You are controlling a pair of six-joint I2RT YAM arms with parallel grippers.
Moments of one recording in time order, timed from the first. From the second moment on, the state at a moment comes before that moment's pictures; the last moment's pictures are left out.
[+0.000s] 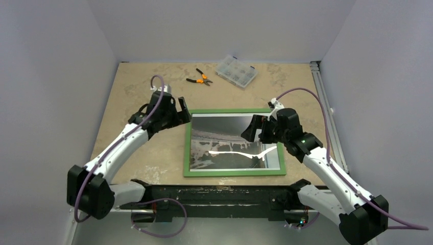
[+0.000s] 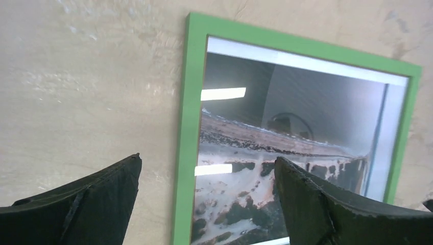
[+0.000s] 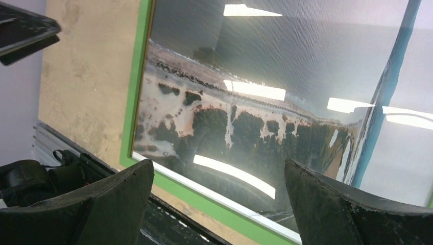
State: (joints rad) left arm -0.39 1.28 0.96 -0.53 -0.05 -0.64; right arm 0.44 0.94 0.72 -0.45 -0.23 0.55
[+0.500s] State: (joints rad) left arm -0.39 0.68 0.51 -0.29 -0.48 -0.38; right arm 0.44 0.60 0.50 -0.19 0.36 0.43
